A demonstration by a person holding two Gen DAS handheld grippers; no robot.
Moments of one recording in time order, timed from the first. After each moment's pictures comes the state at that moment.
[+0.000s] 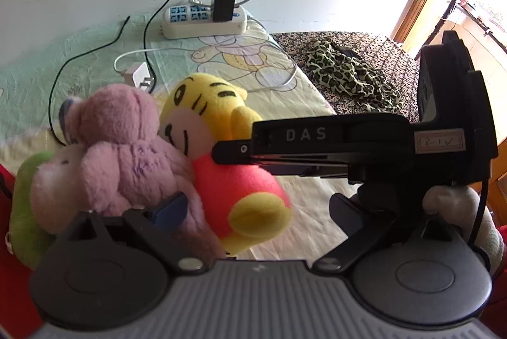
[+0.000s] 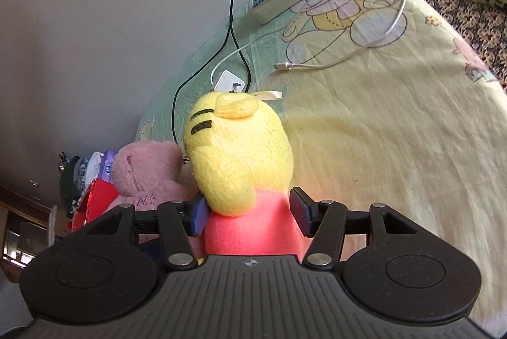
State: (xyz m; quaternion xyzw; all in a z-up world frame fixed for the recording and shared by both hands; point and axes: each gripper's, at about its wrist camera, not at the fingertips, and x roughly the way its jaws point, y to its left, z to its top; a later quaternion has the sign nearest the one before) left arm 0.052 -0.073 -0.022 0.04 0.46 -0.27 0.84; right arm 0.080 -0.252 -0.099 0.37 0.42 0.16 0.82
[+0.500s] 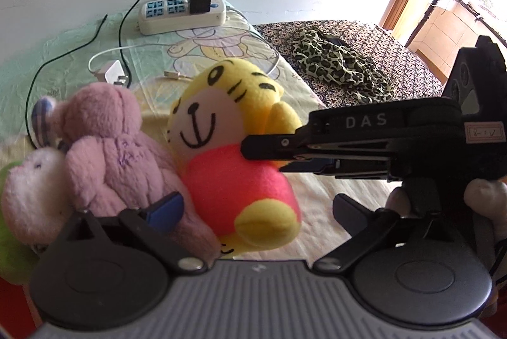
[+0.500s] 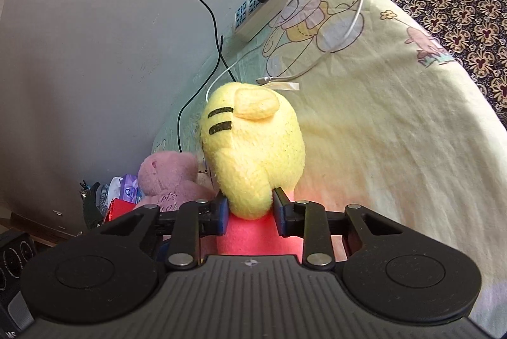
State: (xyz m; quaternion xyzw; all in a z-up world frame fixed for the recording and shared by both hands) left arm 0.050 -0.099 -0.034 0.06 0.46 -0.29 0.84; right arm 0.052 -0.293 -0.103 0.42 0.39 0.15 0.80
